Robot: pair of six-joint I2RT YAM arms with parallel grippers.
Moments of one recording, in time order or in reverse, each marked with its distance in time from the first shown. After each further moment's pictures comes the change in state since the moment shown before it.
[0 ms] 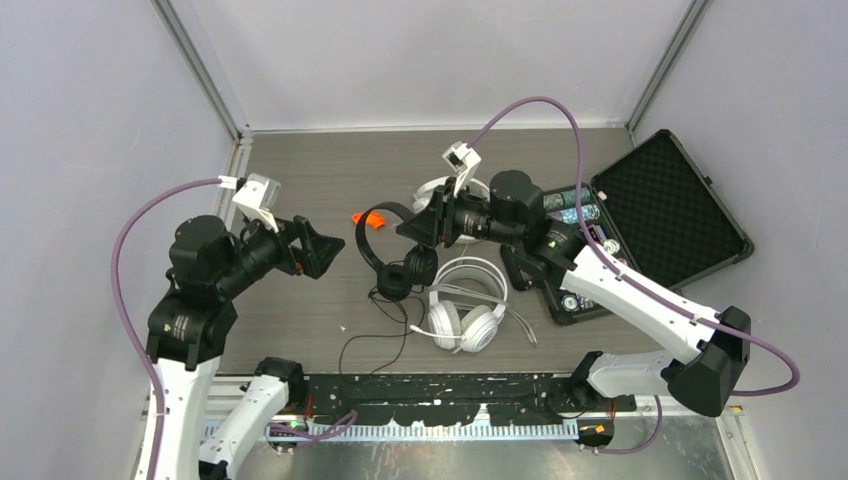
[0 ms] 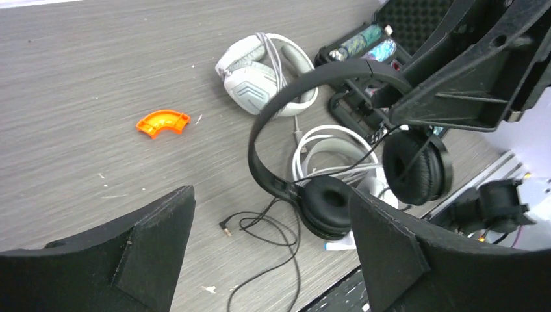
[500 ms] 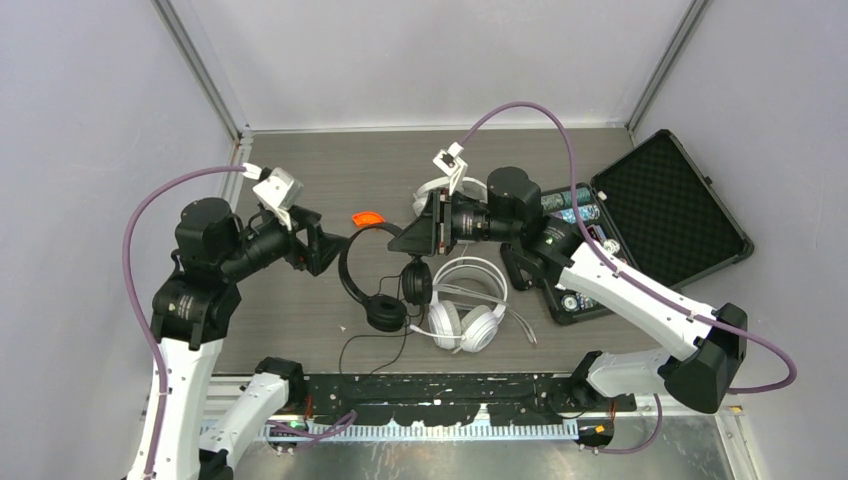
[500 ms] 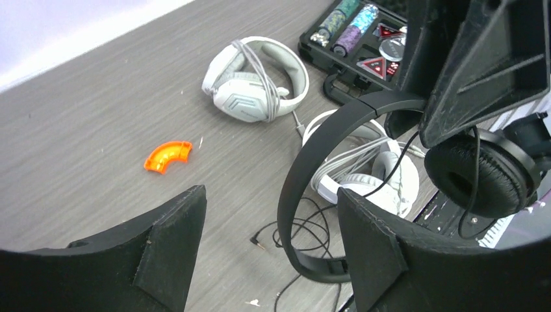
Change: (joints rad) left arm 0.000 0.096 0.062 0.002 0.139 0.253; right arm 0.000 0.023 0.032 -0.033 -0.230 0.223
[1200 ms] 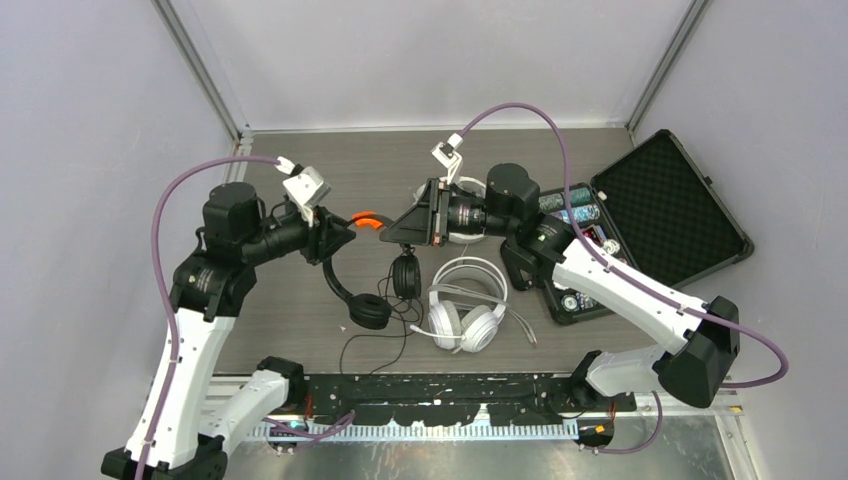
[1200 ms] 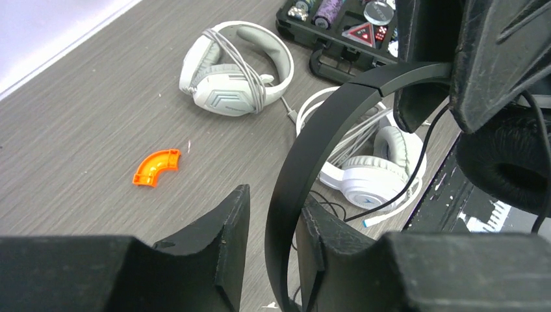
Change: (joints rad) left arm -0.057 0.071 -0.024 0.034 0.078 0.143; right arm -0.003 0.034 0.000 0.166 -0.058 0.242
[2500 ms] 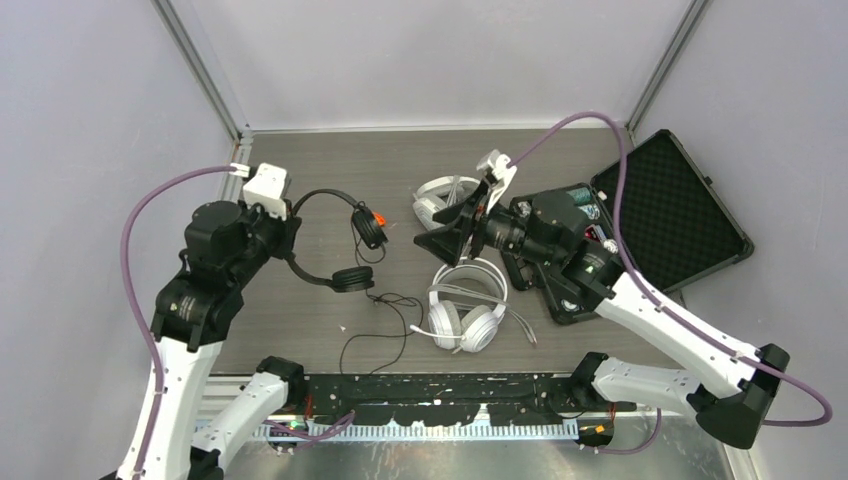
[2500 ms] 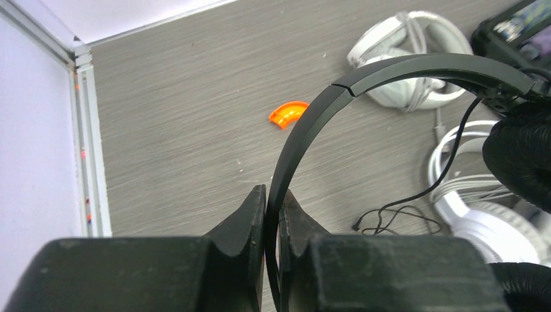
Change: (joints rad) left arm -0.034 -0.083 0.000 -0.069 -0.637 -0.087; right arm -0.001 -0.268 -0.096 -0.137 0.297 -0.583
